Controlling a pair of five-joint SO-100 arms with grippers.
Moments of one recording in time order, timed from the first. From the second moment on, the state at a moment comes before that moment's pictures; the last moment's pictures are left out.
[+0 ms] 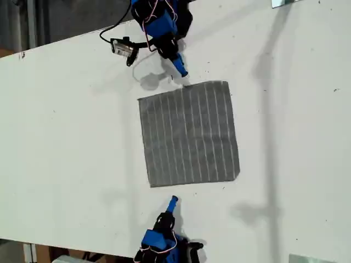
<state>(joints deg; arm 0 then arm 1) -5.9 198.3 178.4 74.8 -59.9 -14.6 188.5 166.9 81.1 84.9</state>
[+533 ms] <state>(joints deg) -34.1 198.4 176.5 75.8 -70.4 12.0 188.6 167.3 81.7 82.6</state>
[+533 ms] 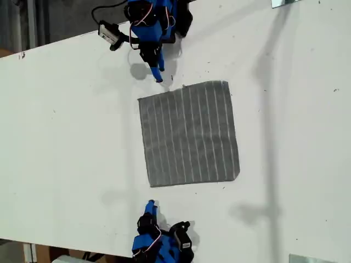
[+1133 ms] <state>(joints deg) -30.8 198.3 176.5 72.0 -66.8 -9.1 97.6 110.3 78.0 72.9</state>
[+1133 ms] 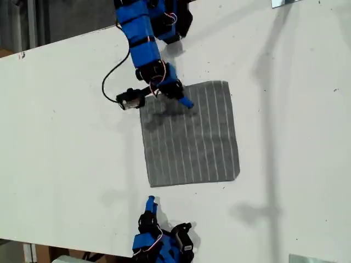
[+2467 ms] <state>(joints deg) -19.4 196.0 173.4 75.1 -73.5 -33.0 77.8 108.5 61.3 94.2</state>
